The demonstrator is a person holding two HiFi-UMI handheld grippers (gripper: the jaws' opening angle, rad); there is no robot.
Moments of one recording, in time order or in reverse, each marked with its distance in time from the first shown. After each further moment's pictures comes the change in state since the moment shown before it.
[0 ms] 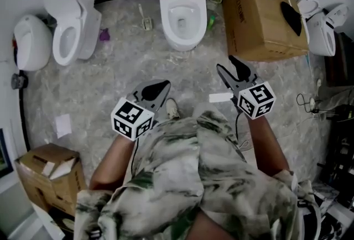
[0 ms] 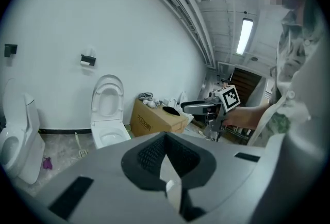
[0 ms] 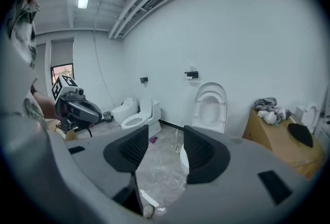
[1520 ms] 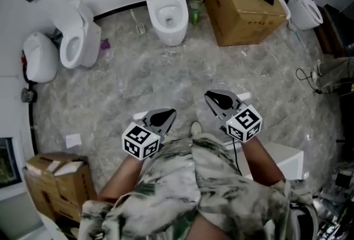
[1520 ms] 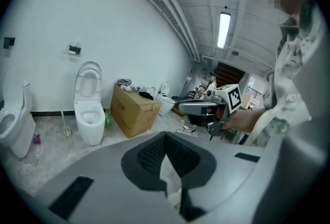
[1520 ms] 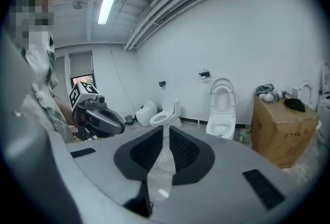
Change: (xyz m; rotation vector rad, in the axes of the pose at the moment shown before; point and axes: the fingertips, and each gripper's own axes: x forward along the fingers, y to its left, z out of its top) left arm -0.153 -0.314 -0.192 0.012 0.091 -0.132; right arm -0.298 0.259 -0.152 0.063 -0.058 0.108
